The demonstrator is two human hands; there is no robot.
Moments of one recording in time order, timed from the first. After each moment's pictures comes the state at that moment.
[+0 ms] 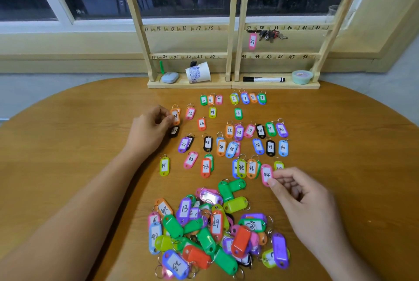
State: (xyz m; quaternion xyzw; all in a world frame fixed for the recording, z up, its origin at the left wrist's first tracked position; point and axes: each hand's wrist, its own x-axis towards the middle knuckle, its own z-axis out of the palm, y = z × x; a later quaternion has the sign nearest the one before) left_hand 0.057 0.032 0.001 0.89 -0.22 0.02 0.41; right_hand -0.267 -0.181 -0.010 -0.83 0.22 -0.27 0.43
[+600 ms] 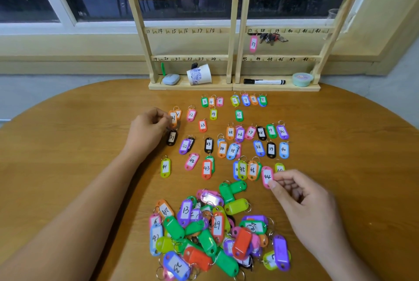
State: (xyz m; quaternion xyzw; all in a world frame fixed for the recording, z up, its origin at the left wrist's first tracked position) left_hand 0.052 0.030 0.009 0.86 -0.15 -0.04 0.48; right_hand -0.266 -0.182 -0.010 -0.83 0.23 -0.26 0.43
